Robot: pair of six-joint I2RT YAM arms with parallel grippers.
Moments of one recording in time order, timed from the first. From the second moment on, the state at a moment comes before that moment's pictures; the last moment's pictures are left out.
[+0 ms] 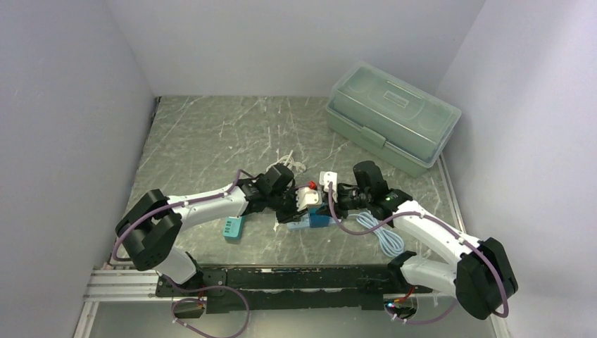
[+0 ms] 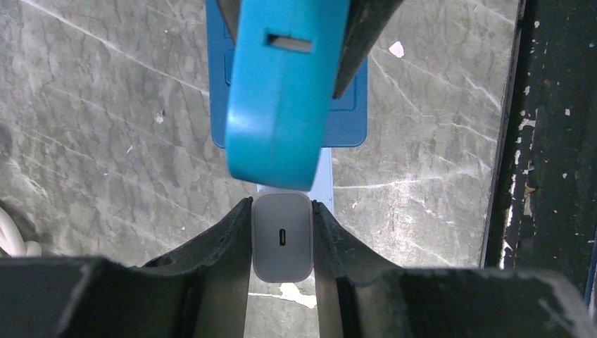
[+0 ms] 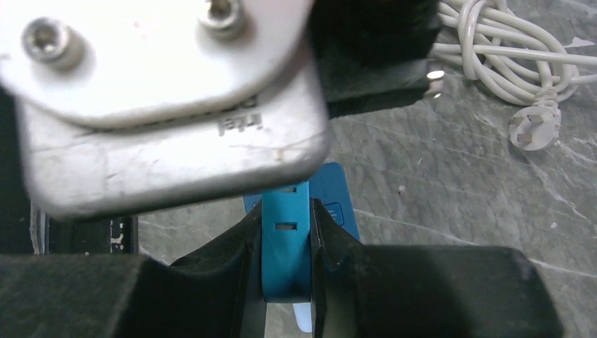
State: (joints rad) left arm -0.89 1.53 0.90 -0.23 0.40 0.47; right arm 0.55 1.08 0.59 -0.20 -0.75 -0.54
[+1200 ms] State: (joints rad) left arm -0.79 1.48 0.86 -0.31 0.48 0.66; right arm 0.58 1.18 0.58 -0.02 -0.86 -0.50
